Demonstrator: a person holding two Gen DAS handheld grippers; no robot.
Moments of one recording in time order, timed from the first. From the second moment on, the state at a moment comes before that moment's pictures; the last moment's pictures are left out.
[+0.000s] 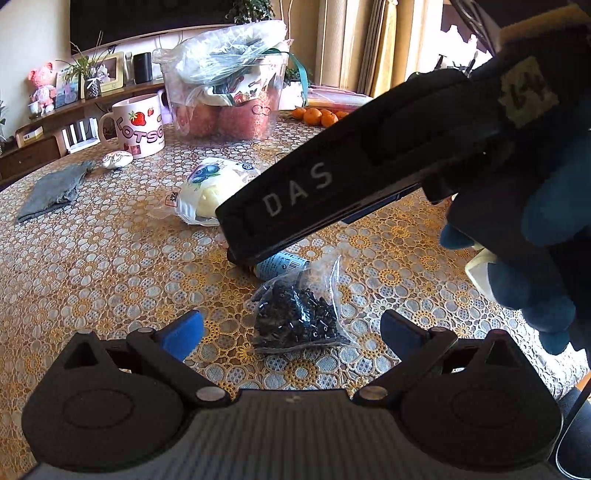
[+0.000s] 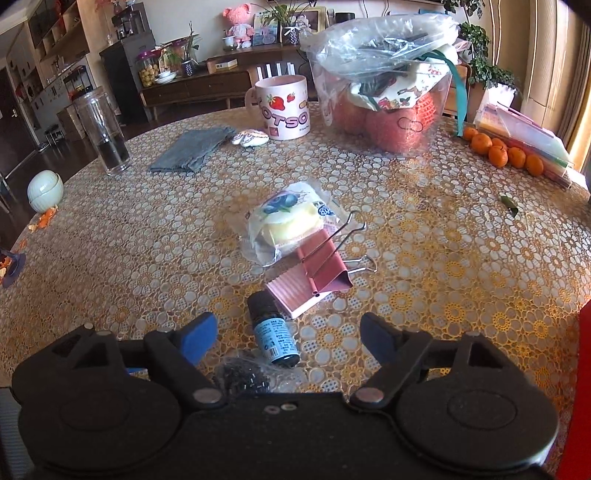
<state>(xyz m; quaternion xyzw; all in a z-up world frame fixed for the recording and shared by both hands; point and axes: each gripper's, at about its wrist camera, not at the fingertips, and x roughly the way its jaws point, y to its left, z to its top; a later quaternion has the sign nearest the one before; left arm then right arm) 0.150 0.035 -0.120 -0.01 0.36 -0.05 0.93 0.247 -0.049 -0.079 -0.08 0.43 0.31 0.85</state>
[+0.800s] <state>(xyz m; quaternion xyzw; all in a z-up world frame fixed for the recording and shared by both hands) 0.151 0.035 -0.131 -0.01 0.36 -0.05 0.93 0.259 -0.025 -0.107 -0.12 0.45 0.33 0.82</state>
